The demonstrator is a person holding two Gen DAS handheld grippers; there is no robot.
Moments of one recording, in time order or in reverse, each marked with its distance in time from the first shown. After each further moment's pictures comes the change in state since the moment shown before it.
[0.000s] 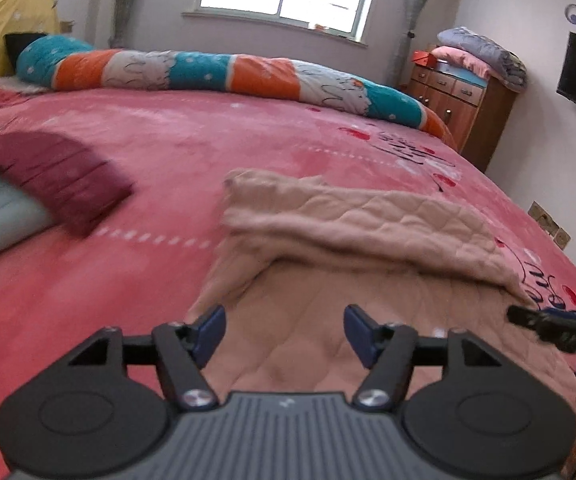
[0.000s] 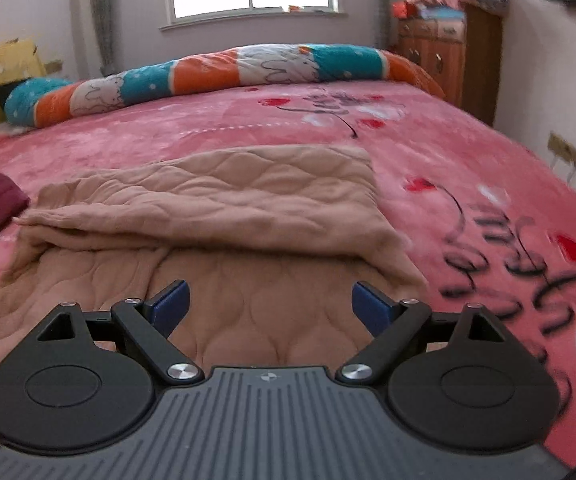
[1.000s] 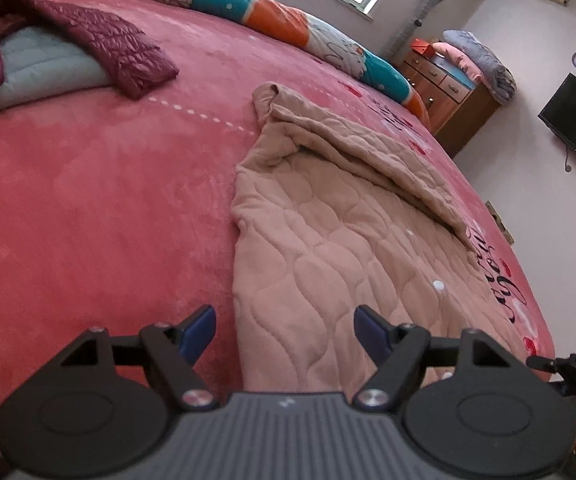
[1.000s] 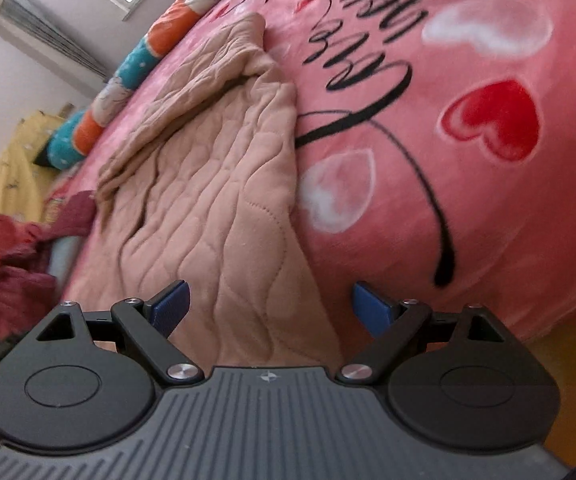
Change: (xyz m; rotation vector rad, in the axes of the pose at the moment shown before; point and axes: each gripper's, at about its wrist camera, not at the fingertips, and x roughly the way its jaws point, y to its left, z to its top) left arm -0.053 0.076 -0.074 -0.199 0.164 -0.208; right arm -0.125 -0.148 -0.120 0.524 0.335 0.355
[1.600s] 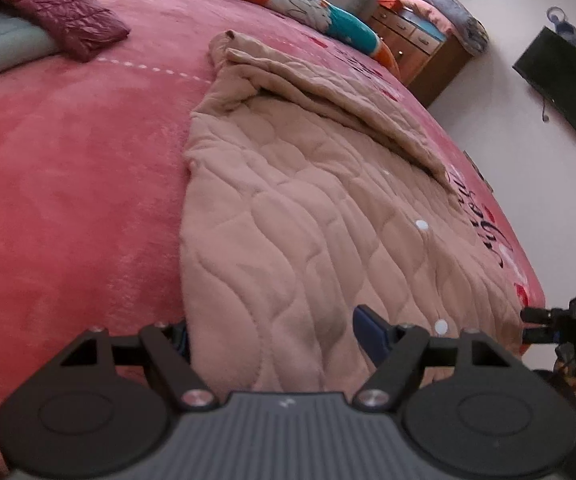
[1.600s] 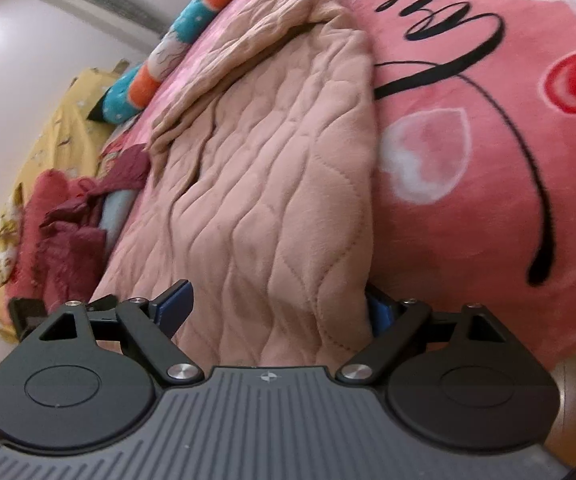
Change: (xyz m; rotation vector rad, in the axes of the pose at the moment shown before) left arm 0.027 -0.015 -0.017 0.091 0.121 -0.068; right arm 0.030 0.009 0.019 -0.080 0.155 0.180
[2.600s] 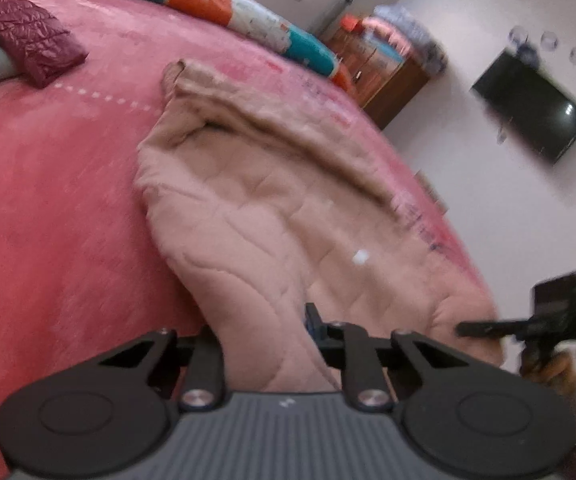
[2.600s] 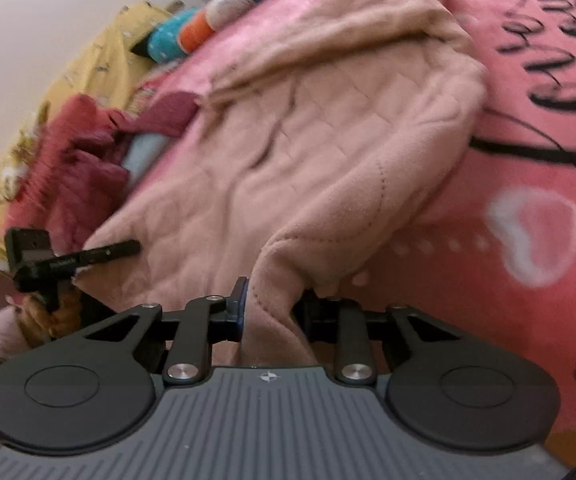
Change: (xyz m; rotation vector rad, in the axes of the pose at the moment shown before) left arm -0.013 -0.013 0.019 -0.028 -0.087 -0.171; right arm 0.022 0.059 0.025 -0.254 0.098 0.021
